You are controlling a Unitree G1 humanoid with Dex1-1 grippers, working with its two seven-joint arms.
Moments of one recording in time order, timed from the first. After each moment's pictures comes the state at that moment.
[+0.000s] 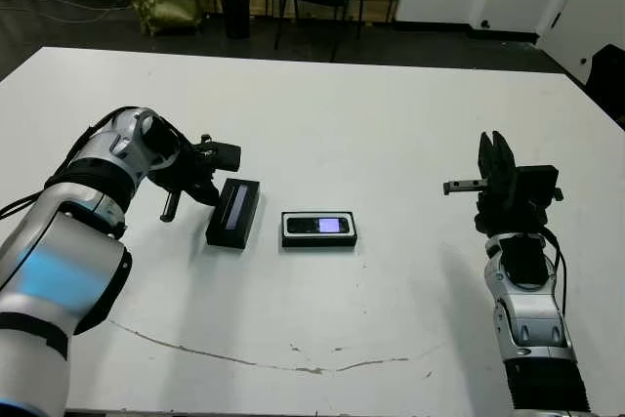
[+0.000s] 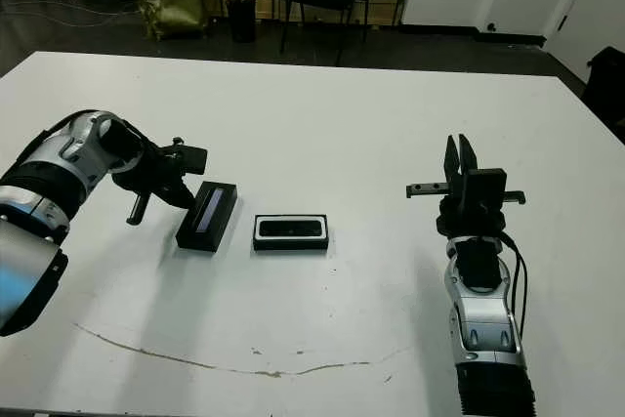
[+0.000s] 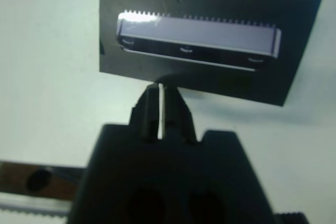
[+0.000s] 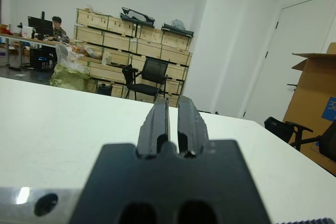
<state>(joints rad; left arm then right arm) -1.08 0.48 -0.50 1.23 0.46 -0.27 -1.24 -0.18 -0.23 -0.11 0.14 -0.05 -0.17 -0.01</state>
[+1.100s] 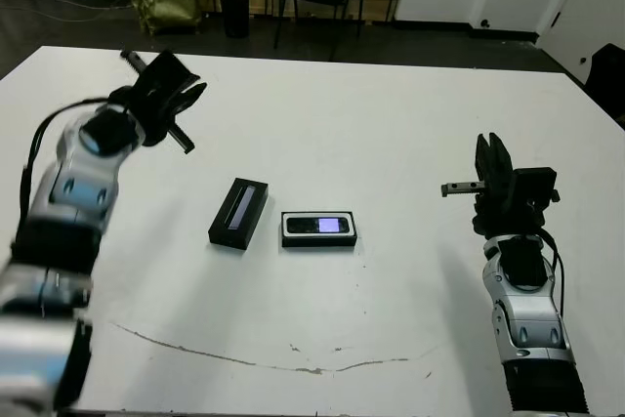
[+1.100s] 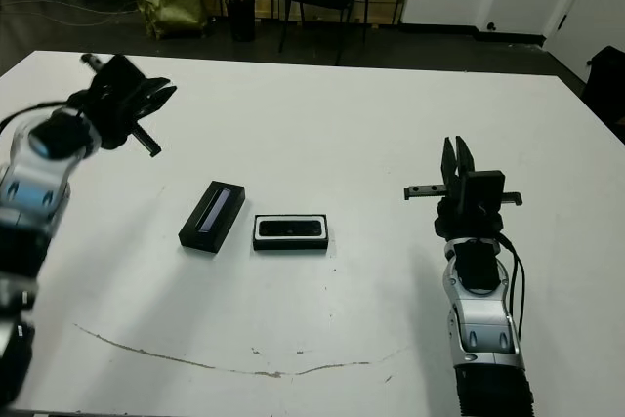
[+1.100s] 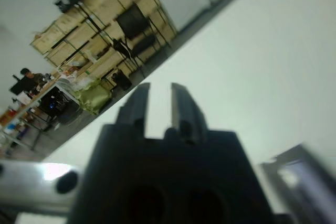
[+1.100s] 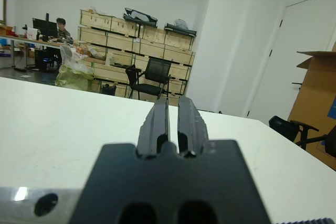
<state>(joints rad) -0.42 0.44 0.02 -0.04 0.11 0.30 -0.45 -0.18 -0.22 -0.11 0.14 -0.04 -0.18 0.01</state>
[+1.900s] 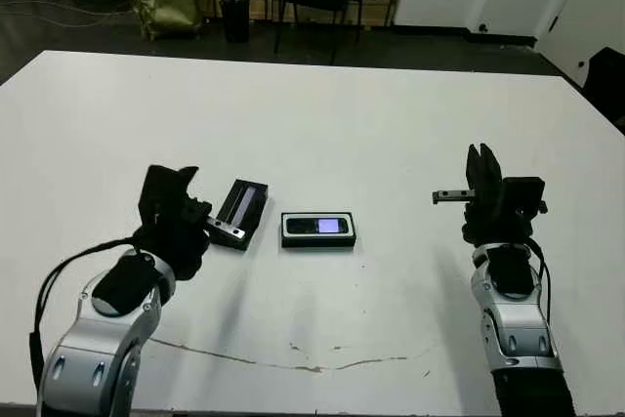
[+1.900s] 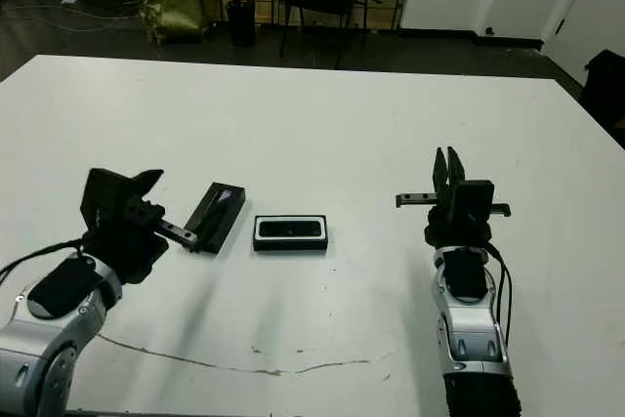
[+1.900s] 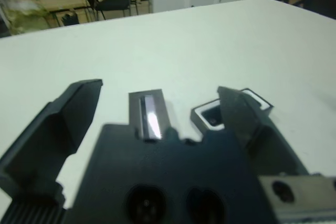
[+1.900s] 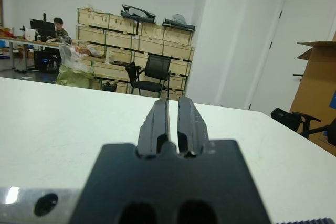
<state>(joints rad) 0.01 0.26 -0.03 -0.67 -0.13 0.81 -0.30 -0.15 -0.18 -0.09 0.13 -0.05 -0.17 -0.03</state>
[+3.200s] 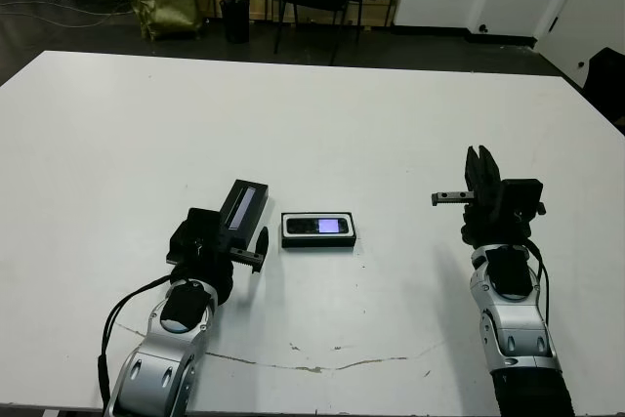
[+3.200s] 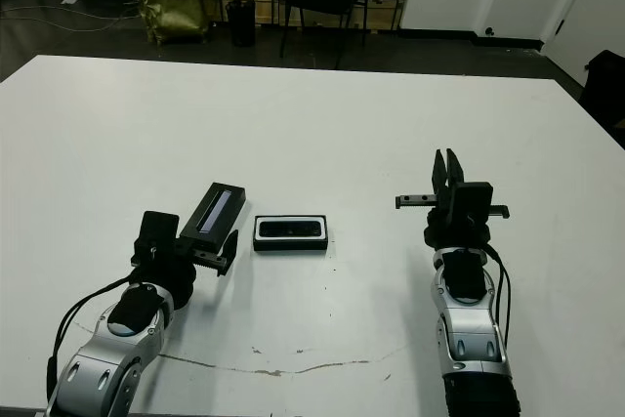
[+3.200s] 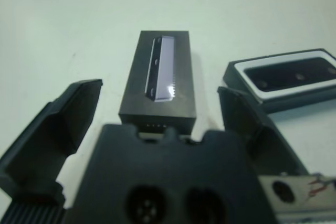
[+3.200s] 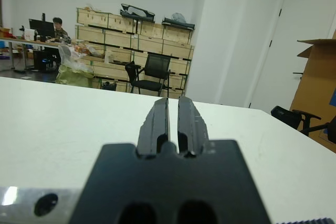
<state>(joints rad) 0.07 0.11 -0.15 -0.36 0.00 0.64 -0.01 -0.15 -0.18 -0.09 0.14 -0.04 -0.17 -0.02</state>
